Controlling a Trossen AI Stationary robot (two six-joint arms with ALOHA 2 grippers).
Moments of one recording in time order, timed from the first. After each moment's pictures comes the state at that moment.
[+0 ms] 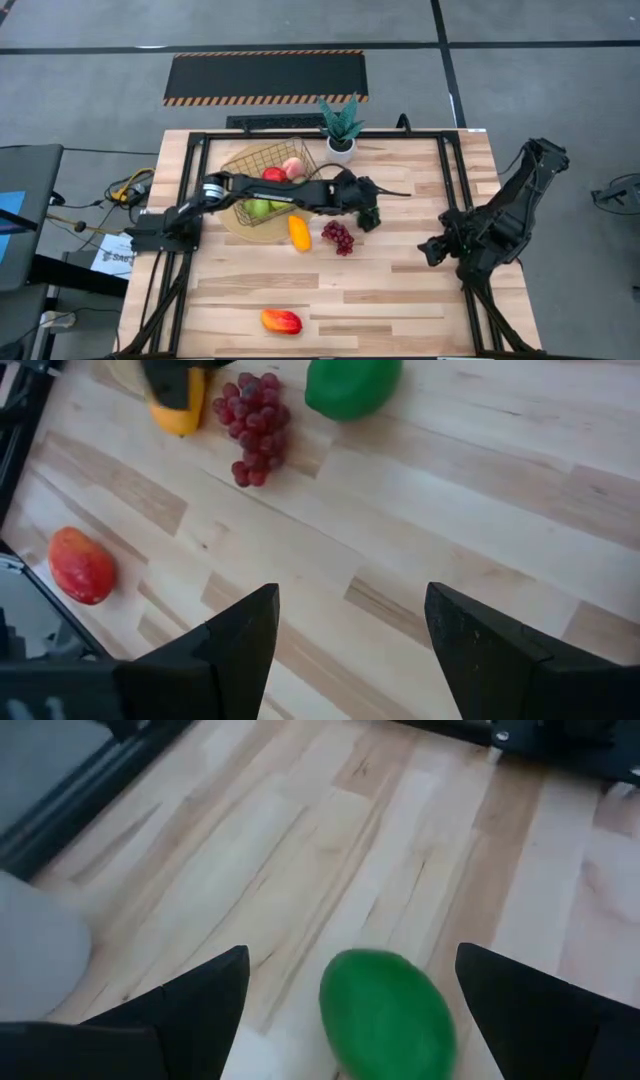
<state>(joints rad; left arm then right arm) 0.01 2.23 1.91 -0.47 -0.38 -0.31 0.89 1.04 0.97 -1.25 0.59 1.99</state>
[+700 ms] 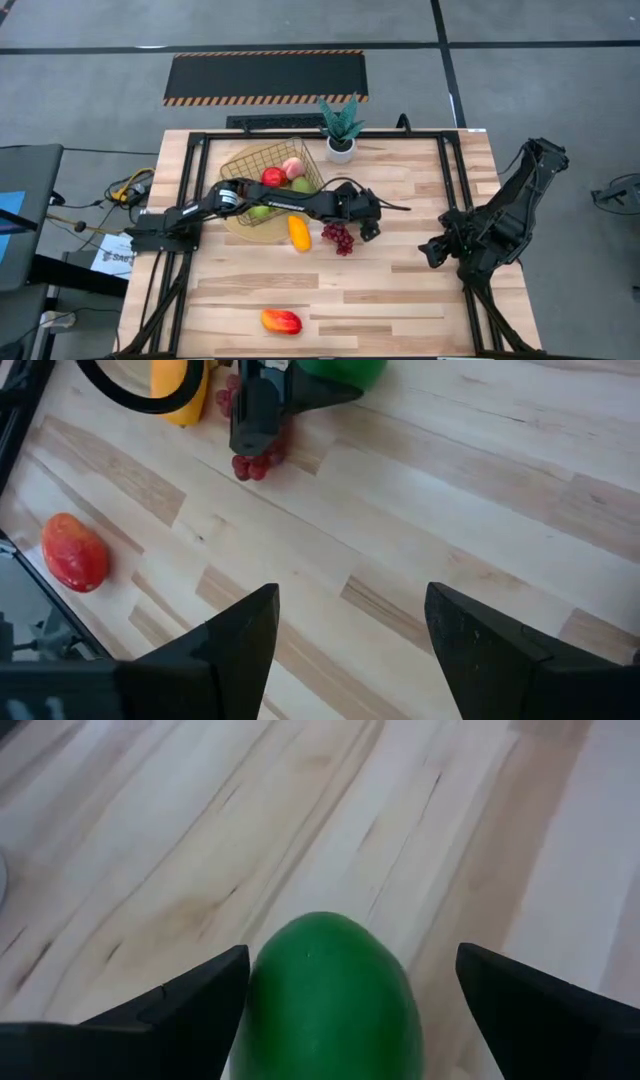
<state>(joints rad) 0.00 2.38 1.97 -0.52 -0.38 -0.37 0.90 1.04 0.97 -1.25 0.59 1.96</state>
